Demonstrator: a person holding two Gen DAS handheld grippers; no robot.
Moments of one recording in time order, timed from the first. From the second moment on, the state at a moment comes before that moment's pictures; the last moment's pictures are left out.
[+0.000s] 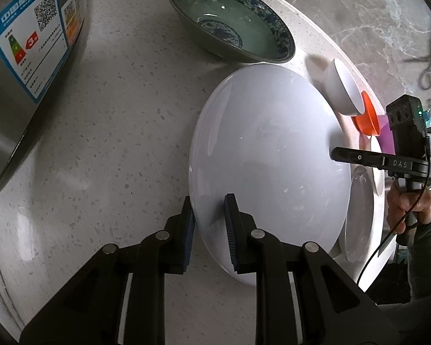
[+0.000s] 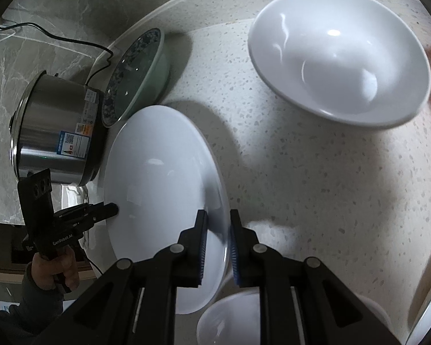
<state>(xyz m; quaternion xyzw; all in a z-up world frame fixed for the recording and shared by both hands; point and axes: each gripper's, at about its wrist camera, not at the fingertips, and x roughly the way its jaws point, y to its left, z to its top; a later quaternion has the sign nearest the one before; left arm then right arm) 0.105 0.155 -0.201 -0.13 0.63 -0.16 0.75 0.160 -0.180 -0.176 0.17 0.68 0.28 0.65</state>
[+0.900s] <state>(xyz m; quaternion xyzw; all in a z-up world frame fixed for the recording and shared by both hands) -0.028 0.170 -0.154 -0.11 0.65 -0.18 0.73 0.026 -0.181 -0.123 0.22 0.67 0.27 0.65</state>
